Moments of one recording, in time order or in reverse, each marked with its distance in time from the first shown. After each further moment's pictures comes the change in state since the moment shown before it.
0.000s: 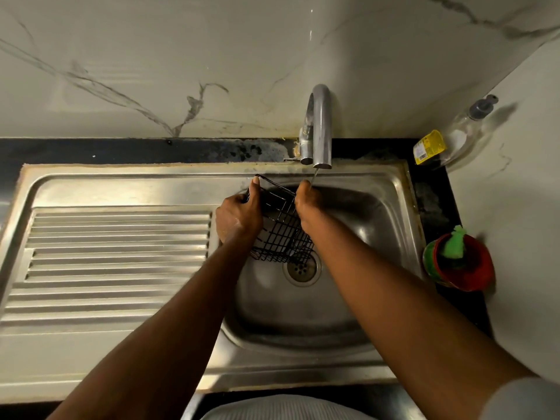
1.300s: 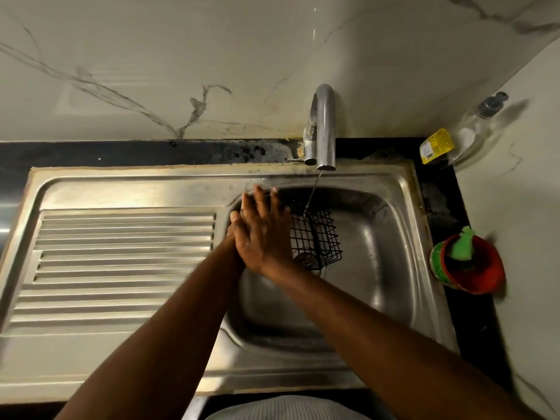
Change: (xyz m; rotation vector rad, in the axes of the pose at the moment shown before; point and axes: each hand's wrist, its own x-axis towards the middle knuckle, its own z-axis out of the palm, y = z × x) left_hand 0.017 -0.055 0.011 -0.358 -0.154 -0.210; right_hand -0.079 0.058 0.056 -0.749 -0.005 -0.872
